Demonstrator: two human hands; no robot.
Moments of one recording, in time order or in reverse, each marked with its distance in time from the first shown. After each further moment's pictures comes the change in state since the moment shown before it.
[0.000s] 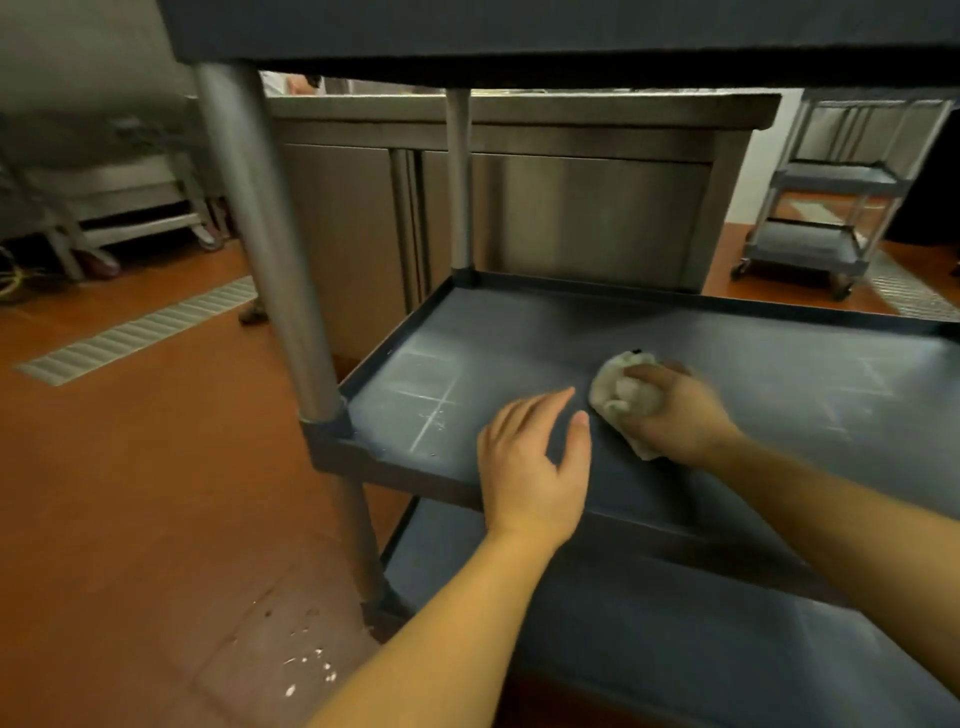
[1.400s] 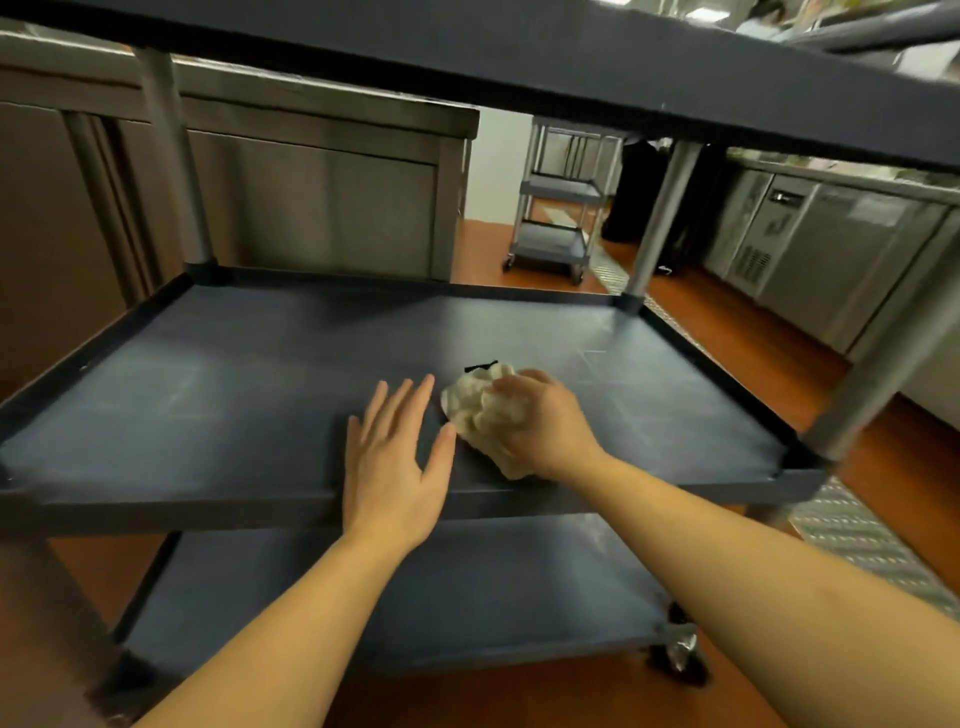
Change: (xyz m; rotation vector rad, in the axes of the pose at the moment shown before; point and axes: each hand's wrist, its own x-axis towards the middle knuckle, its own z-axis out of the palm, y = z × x) left_hand -0.034 0.044 0.084 0.017 -0.360 0.097; right_hand -0.106 0.061 -0.082 0.003 0.210 0.028
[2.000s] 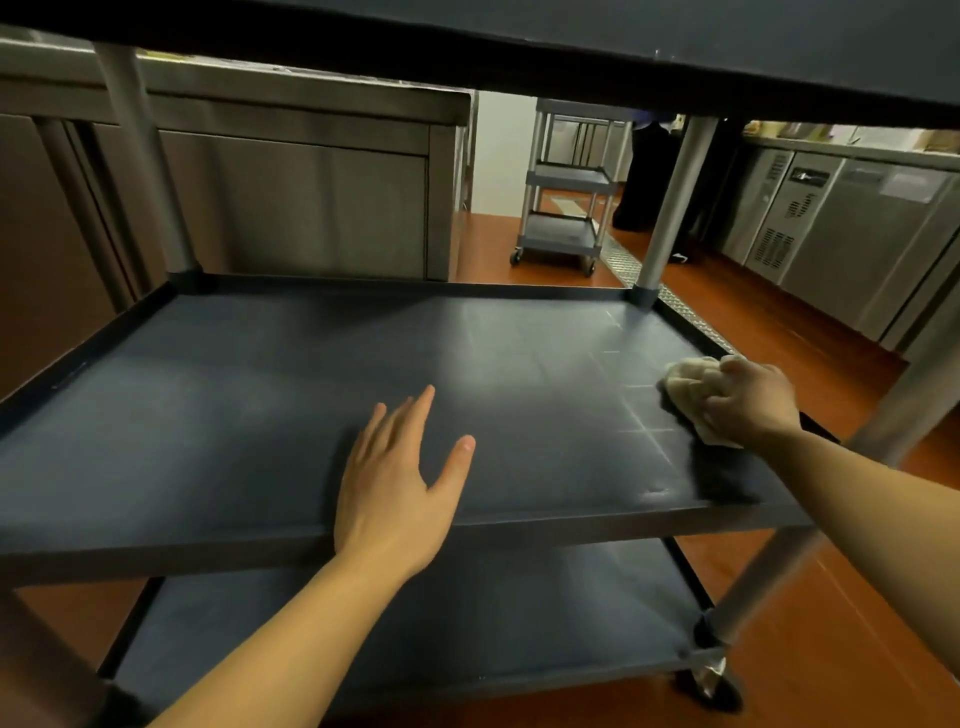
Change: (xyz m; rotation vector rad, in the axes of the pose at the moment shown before) left_hand 0.014 0.014 0.008 0.043 -0.149 -0.123; right_hand 0.035 0.182 -0.112 -0.406 0.198 0.470
